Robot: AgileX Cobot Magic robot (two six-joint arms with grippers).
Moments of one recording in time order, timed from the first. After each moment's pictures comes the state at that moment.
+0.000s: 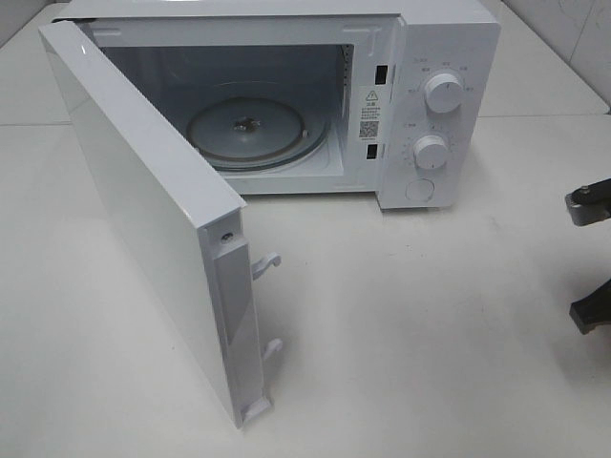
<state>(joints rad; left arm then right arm) 0.01 -0.01 -0.52 0.00 1.09 -0.07 0.19 1.52 -0.64 -0.57 0.71 0.53</state>
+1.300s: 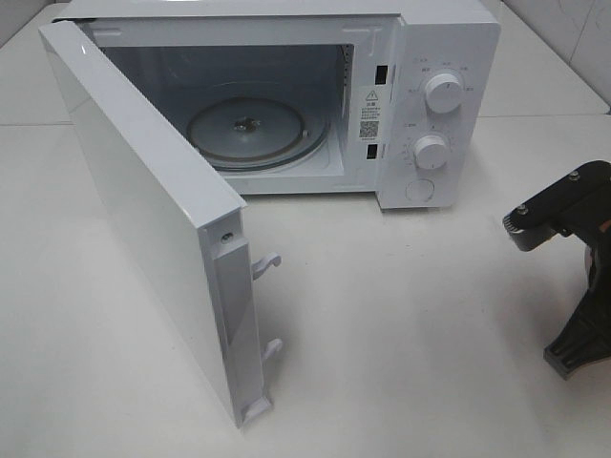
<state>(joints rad) 0.01 -0.01 -0.52 0.00 1.09 -0.07 0.56 1.40 -0.64 -0.56 0.91 0.51</state>
